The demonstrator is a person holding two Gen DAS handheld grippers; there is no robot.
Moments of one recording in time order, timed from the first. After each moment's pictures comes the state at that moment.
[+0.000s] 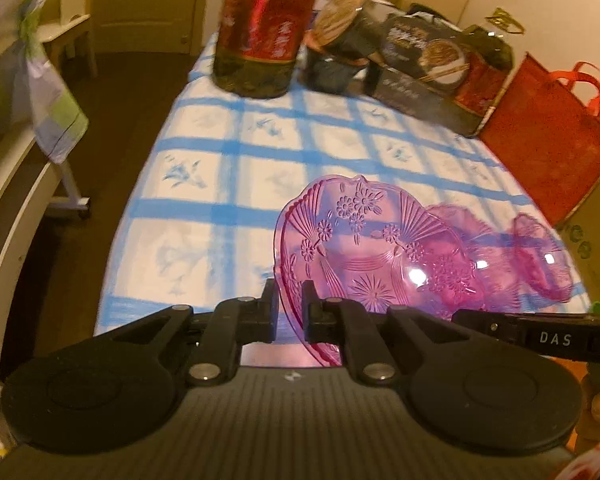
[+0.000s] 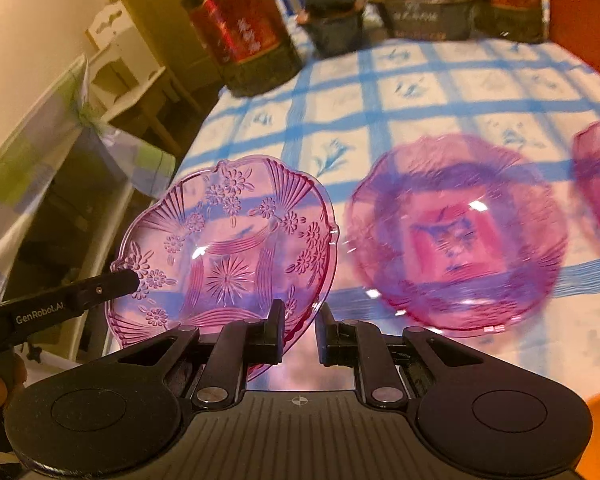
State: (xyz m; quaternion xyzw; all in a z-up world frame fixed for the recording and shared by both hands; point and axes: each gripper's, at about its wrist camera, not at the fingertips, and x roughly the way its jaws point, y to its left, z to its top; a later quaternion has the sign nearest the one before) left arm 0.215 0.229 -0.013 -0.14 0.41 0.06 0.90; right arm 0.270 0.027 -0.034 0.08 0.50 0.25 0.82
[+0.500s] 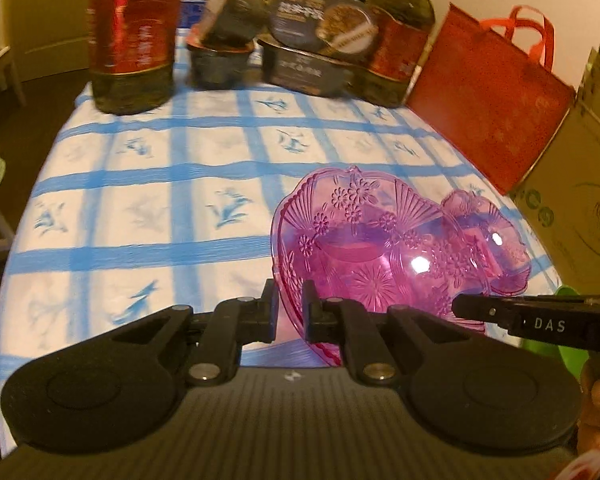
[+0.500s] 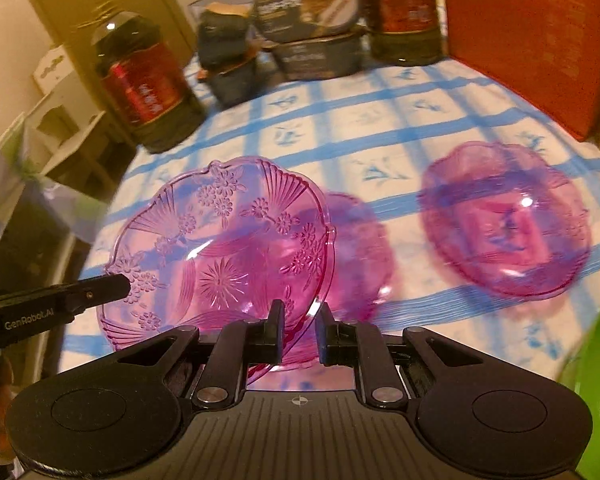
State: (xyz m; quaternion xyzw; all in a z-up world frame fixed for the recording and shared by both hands) left arm 0.294 0.122 -0.014 -0.09 0.43 -0.03 0.90; right arm 0.304 -0.075 -0.024 0.09 0.49 0.16 0.85
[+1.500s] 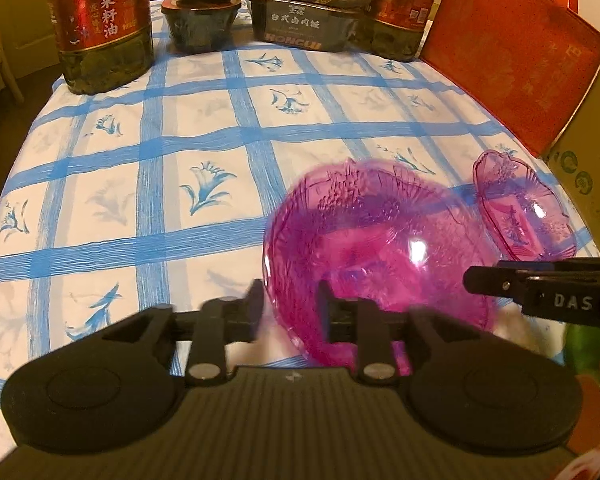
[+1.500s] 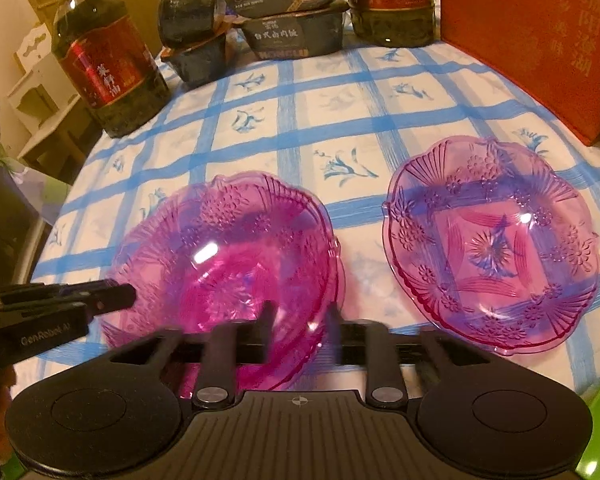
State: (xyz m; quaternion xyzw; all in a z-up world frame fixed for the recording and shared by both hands) left arm 0.338 0.096 -0.062 -0.06 0.47 -0.01 0.88; right arm 0.343 -0.090 -0.059 0.07 0.50 0.16 0.85
